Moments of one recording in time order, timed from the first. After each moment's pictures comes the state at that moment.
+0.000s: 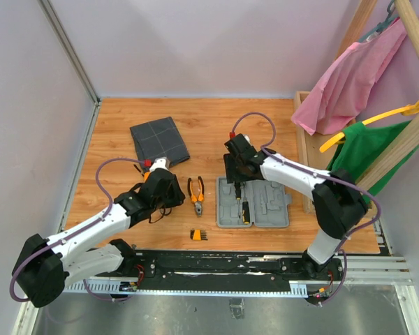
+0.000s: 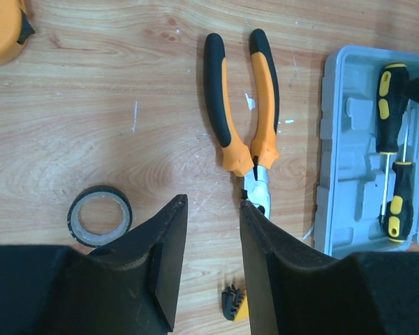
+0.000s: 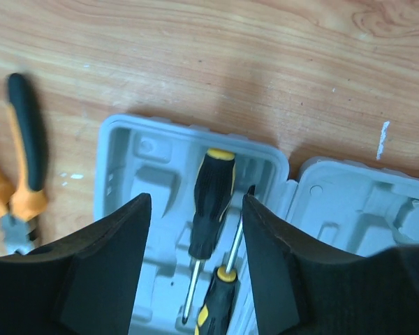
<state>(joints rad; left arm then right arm) -0.69 0.99 0.55 -0.32 -0.24 -0.75 0.70 1.73 1.17 -0.50 0.18 0.46</state>
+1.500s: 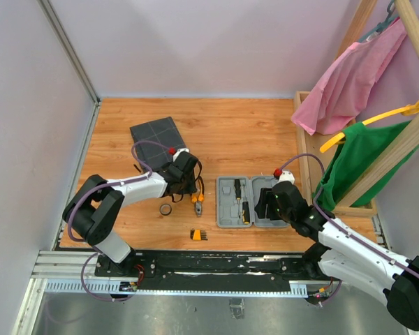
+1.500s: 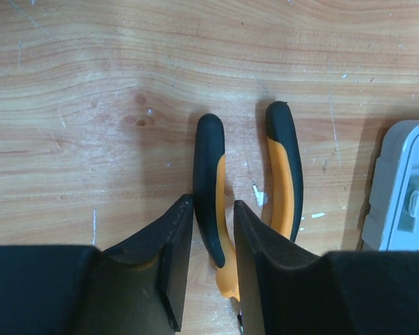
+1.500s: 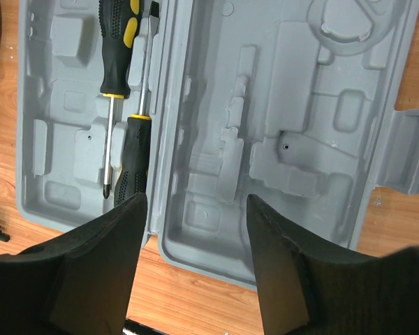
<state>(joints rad) -0.64 1.59 0.80 -0.19 -0.23 -0.68 0.70 0.83 0.41 -0.36 0.19 0.56</state>
